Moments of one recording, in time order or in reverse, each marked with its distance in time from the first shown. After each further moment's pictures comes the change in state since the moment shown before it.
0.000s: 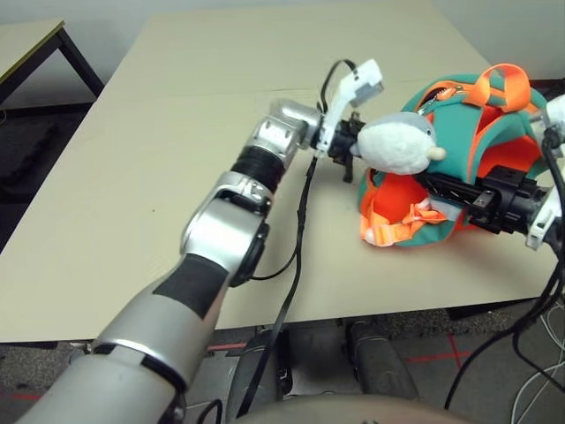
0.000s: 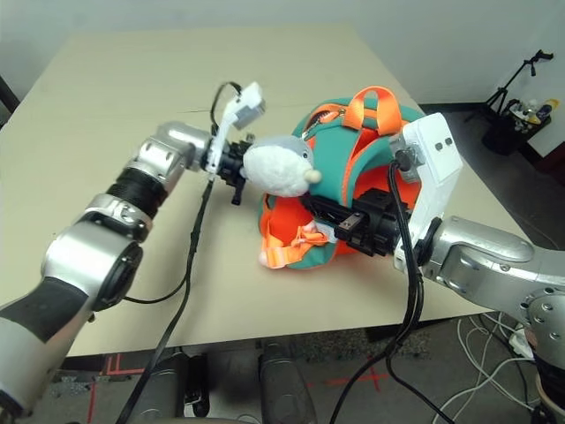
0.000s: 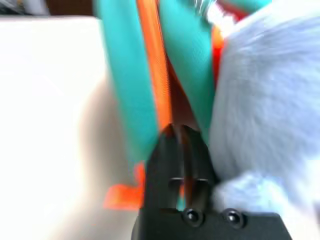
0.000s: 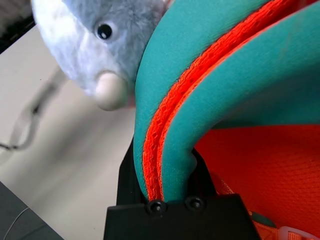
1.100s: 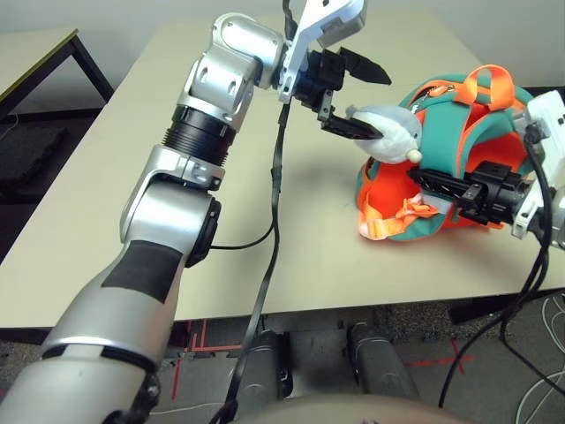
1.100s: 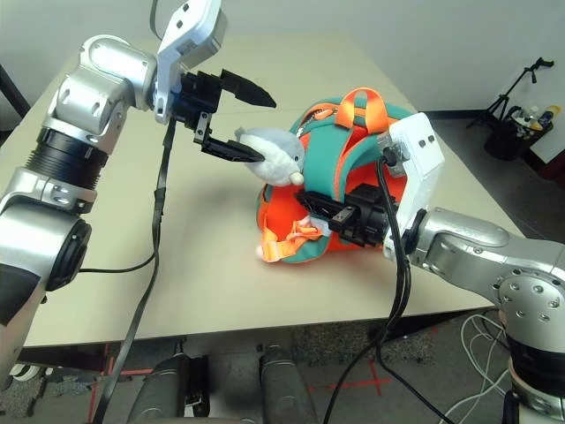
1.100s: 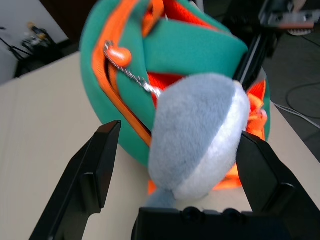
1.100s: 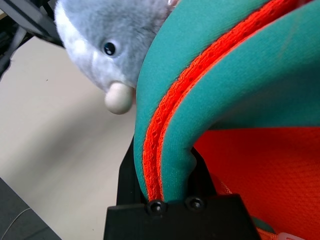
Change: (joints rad) left arm -0.089 0.064 -0.113 -0.014 -0.025 -0.141 -0.059; right arm -0.063 0.092 0.046 0.057 -0.157 0.034 0.089
